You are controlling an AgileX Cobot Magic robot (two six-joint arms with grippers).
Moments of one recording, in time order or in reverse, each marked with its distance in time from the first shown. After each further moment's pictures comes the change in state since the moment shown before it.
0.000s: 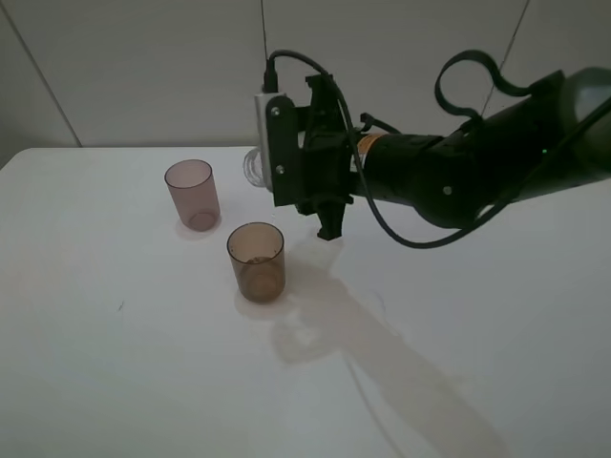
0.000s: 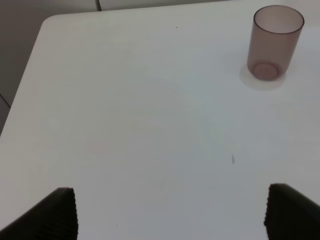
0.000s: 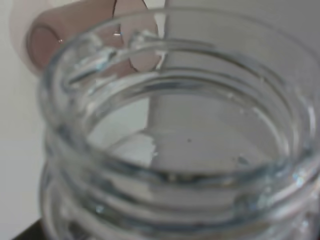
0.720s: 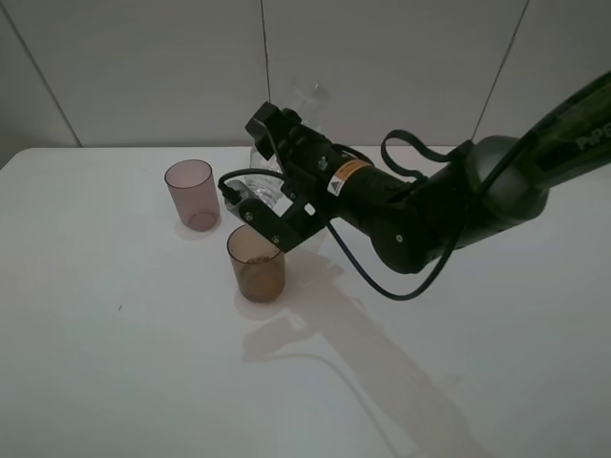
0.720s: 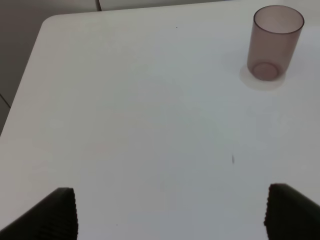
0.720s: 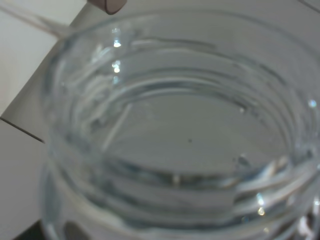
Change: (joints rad) left arm 0.000 0.000 0.000 0.000 0.000 0.000; right arm 0.075 0.197 -0.001 0.217 -0.487 -1.020
